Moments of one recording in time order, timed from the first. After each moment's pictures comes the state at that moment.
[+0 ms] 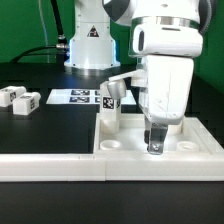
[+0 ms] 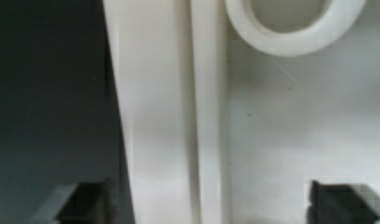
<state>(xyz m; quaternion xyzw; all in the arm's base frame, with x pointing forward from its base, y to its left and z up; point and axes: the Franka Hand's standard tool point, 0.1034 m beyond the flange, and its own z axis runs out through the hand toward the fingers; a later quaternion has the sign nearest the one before) 0.688 0.044 0.037 0.74 0.66 0.06 0.11</state>
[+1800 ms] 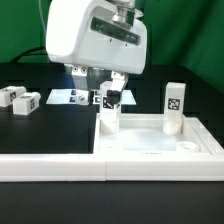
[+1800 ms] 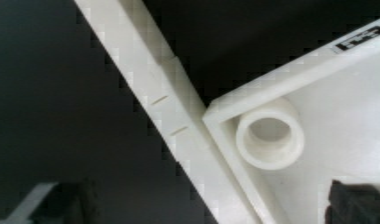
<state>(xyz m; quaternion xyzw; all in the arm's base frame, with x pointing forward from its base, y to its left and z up) 0.668 -0.032 0.095 0.88 0.45 0.07 0.11</state>
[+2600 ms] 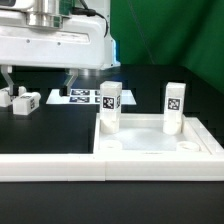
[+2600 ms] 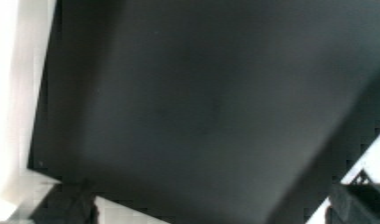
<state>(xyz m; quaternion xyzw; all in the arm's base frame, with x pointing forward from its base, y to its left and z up) 0.584 -0.118 0.081 0.99 0.15 0.06 0.05</state>
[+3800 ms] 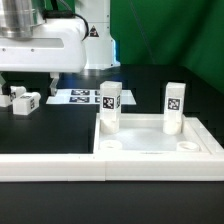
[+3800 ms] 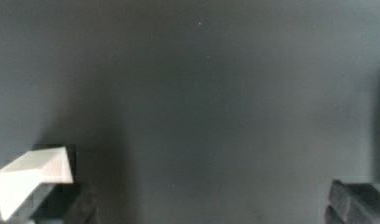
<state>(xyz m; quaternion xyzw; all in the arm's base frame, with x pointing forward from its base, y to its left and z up) 0.524 -0.146 0.064 0.99 -0.08 -0.11 -0.03</state>
